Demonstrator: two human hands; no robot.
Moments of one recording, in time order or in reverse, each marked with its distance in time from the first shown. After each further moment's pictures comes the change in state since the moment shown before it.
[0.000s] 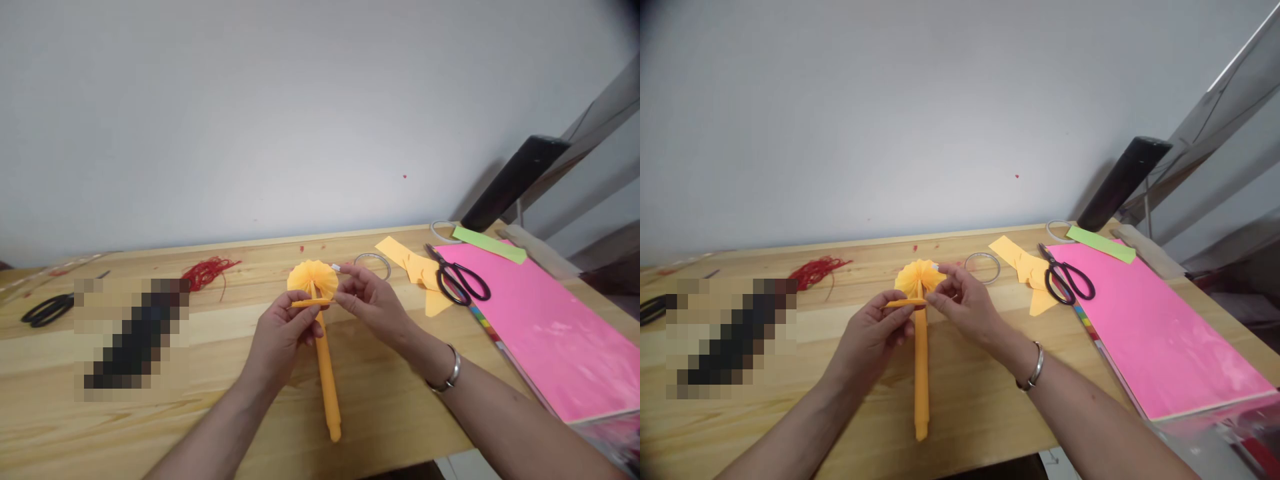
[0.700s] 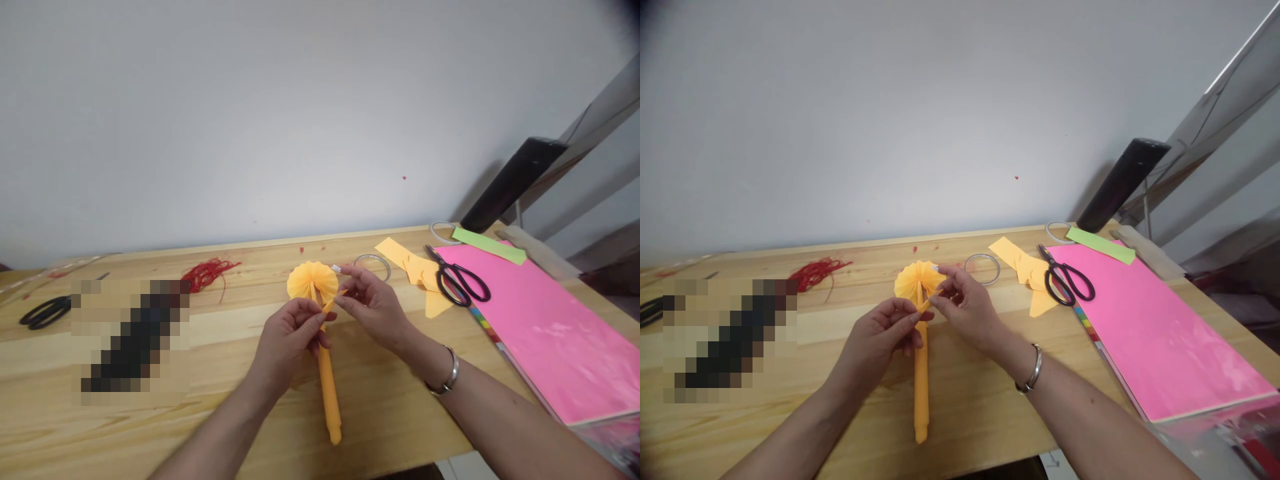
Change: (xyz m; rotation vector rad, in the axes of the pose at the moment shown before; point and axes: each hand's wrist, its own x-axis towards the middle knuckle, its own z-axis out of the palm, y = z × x) left_hand -0.003 -0.002 0.001 0.202 -0.074 -0.039; right_hand 0.000 0.011 -0.001 -0.114 0.055 -0.115
